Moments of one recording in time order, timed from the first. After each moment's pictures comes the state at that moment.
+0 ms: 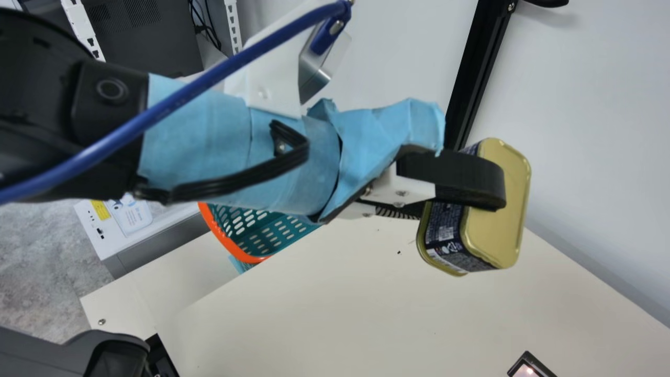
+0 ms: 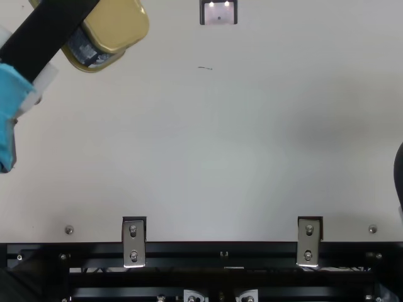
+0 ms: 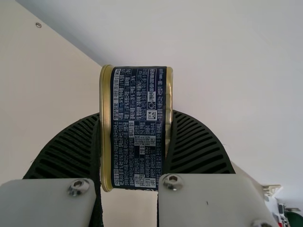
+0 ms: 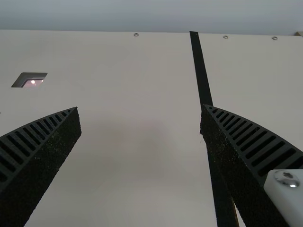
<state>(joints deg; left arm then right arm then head) -32.0 56.5 -68.7 13.9 46.8 -75.2 -3.9 13.5 -20.3 5.0 38.2 -6.5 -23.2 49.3</state>
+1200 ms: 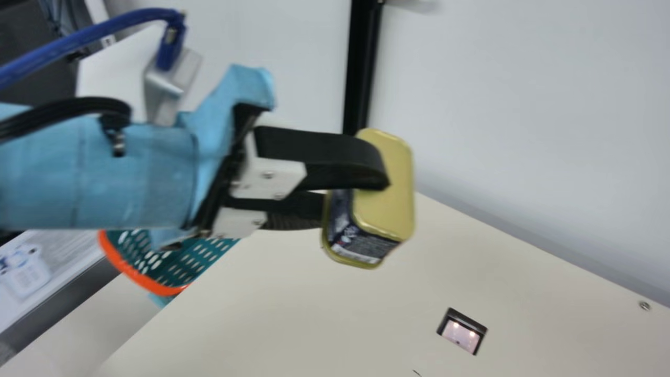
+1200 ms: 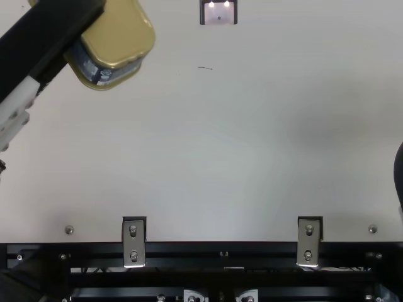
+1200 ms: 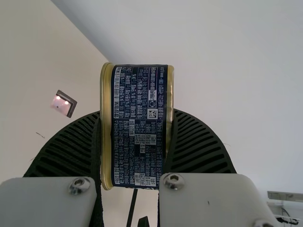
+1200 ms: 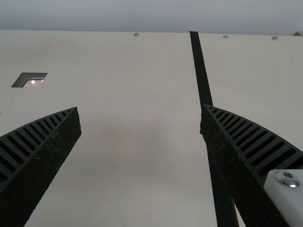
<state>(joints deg) -21.9 54.0 -67.1 -7.0 45.1 -65.3 -3.9 13.5 -20.3 5.0 38.2 -6.5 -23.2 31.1</state>
